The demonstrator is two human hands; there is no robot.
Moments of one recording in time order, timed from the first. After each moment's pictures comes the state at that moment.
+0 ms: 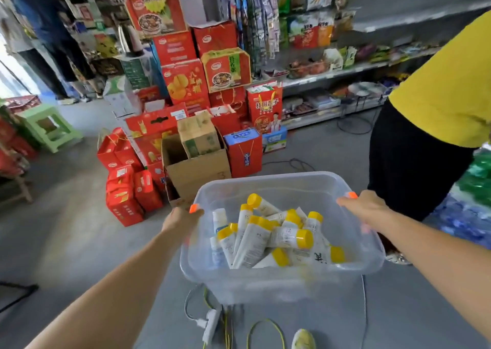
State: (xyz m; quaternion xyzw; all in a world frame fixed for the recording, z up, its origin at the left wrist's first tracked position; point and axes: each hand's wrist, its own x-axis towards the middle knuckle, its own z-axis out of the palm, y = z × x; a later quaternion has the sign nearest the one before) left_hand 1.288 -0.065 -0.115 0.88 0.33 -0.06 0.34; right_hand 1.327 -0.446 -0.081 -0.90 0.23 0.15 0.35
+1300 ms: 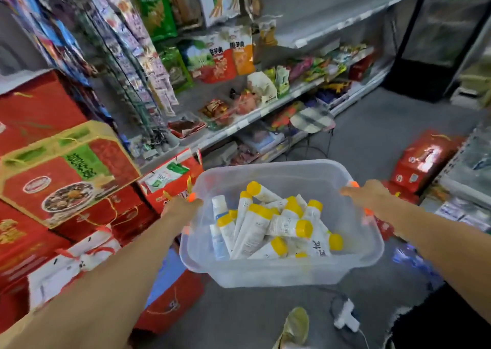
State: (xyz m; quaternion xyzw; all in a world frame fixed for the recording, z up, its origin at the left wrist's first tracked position) left_hand 2.286 -0.289 -0.123 0.93 0.18 -0.15 0.28; right_hand 2.181 -0.666 -0.105 -0.83 0.41 0.07 0.38
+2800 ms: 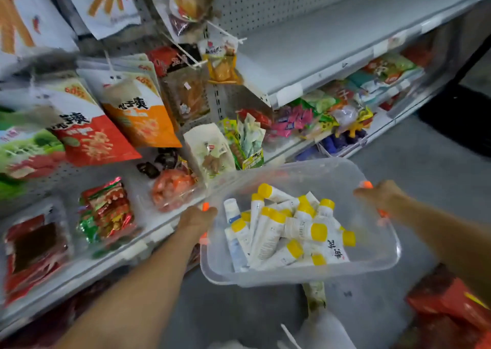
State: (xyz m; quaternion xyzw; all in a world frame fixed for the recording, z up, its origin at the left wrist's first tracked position) left_hand 3.041 -0.792 -0.235 0.87 0.25 -0.23 0.35; right_hand 2.994 -1.188 -0.179 -0.84 0.41 0.14 0.33
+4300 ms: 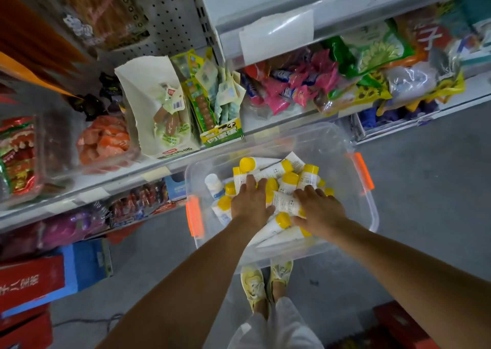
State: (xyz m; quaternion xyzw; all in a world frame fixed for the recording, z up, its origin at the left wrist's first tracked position) left_hand 3.142 -1.069 -0.395 0.95 0.04 -0.28 0.12; right_hand 3.152 -1.242 -0.388 -0.94 -0.19 0.29 0.00
